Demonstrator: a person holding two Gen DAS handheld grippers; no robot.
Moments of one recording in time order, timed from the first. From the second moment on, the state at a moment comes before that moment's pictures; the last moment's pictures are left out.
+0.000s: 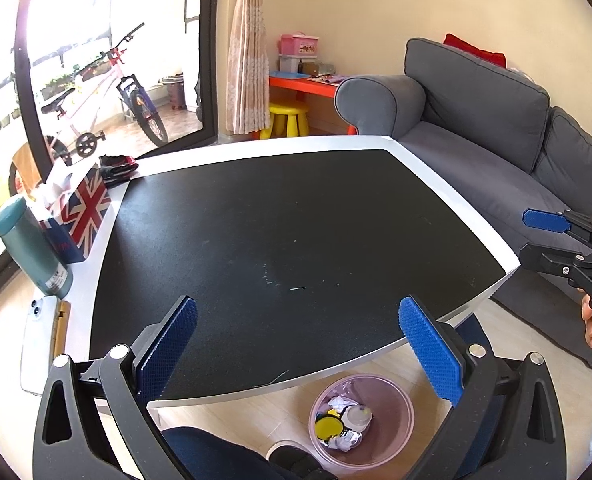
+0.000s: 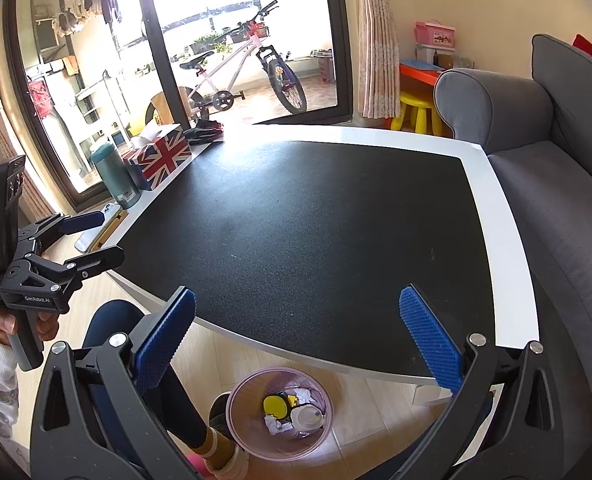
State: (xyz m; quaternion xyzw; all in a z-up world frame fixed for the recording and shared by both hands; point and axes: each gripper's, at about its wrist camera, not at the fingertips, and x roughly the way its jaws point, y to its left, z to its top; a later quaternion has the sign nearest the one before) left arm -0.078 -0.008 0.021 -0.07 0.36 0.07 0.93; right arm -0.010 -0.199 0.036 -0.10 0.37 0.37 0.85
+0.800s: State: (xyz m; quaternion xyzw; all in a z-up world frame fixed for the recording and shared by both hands) left arm -0.079 -0.007 0.021 -0.07 0.36 0.07 0.93; right arm -0.010 -0.199 0.035 -0.10 0.37 0.37 0.85
